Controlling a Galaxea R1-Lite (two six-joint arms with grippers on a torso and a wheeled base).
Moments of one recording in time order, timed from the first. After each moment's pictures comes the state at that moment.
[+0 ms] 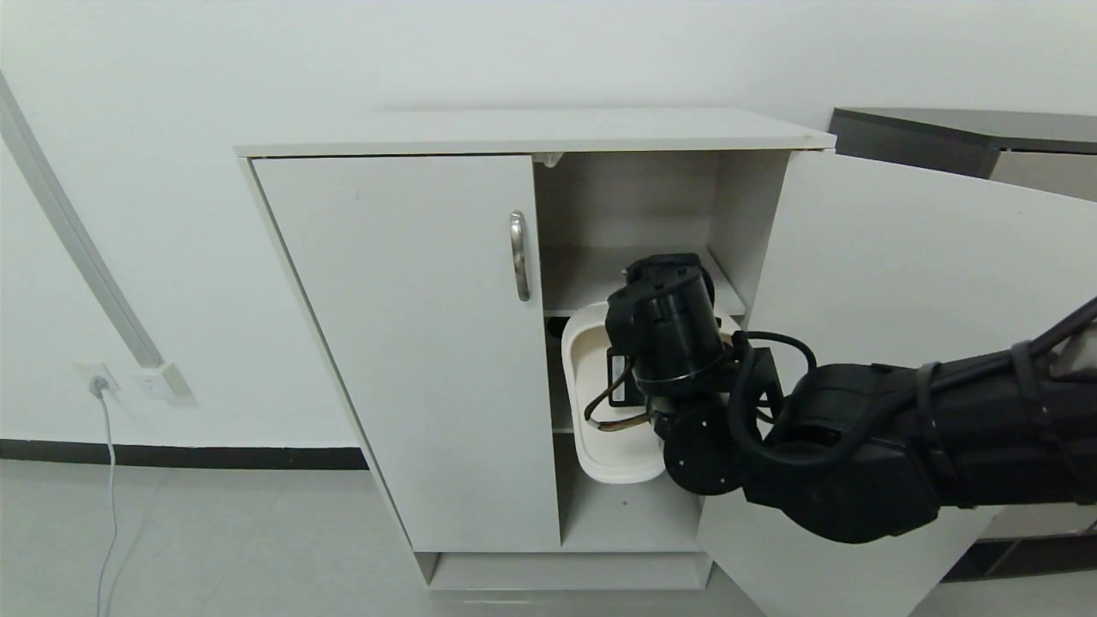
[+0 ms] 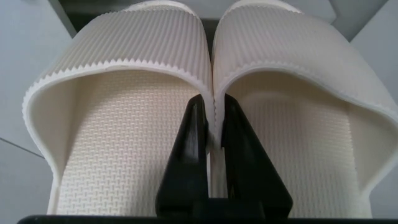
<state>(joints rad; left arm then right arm) 0.00 0.00 0.00 0.00 -0.02 0.02 0.91 1.97 -1.34 -0.26 -0.85 0.31</state>
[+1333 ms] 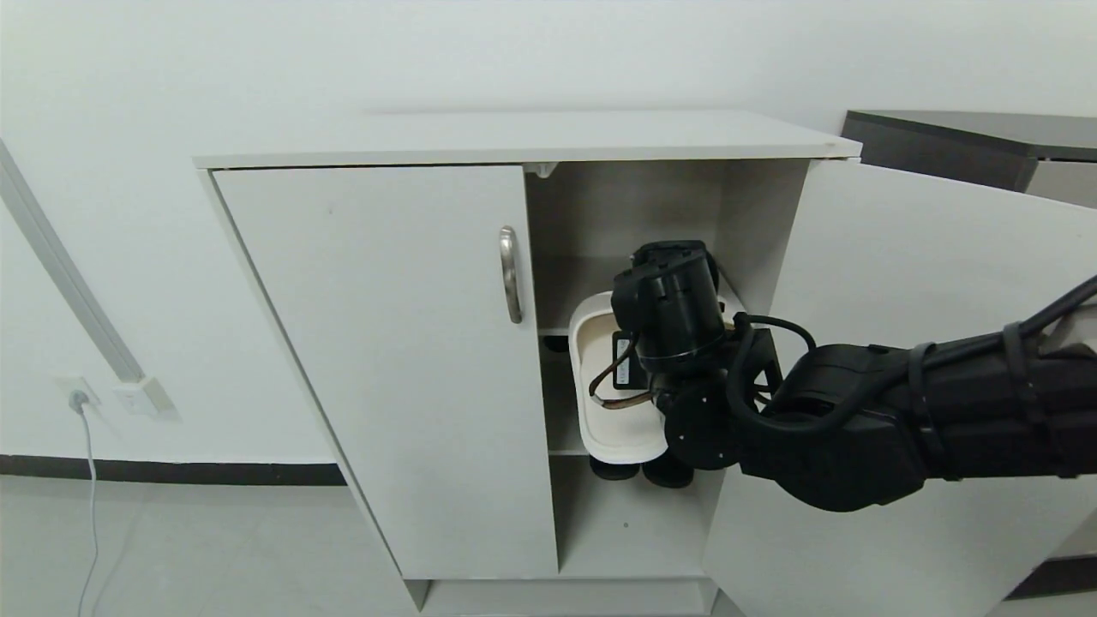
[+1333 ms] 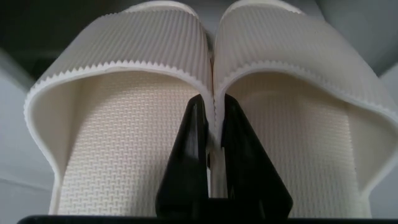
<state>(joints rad) 0.00 0.00 0.00 0.00 -0.02 0.02 0.89 1.98 -1.38 -0.24 -0.84 0.32</state>
